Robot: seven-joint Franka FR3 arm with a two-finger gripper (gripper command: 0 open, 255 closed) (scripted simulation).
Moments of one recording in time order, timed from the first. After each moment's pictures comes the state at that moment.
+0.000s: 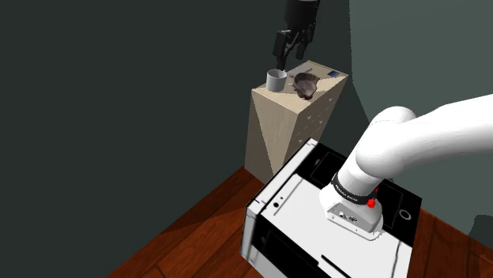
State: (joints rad) arm 0.00 -0.77 0.07 -2.35 -0.03 1.60 0.10
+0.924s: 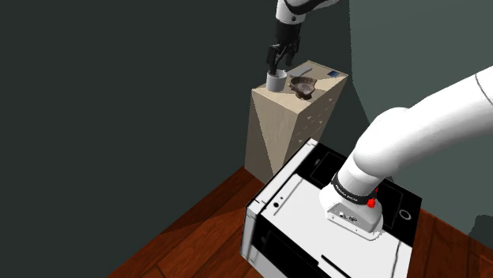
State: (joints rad) arm -0.07 -0.50 -0.10 -2.36 -0.12 1.91 -0.08
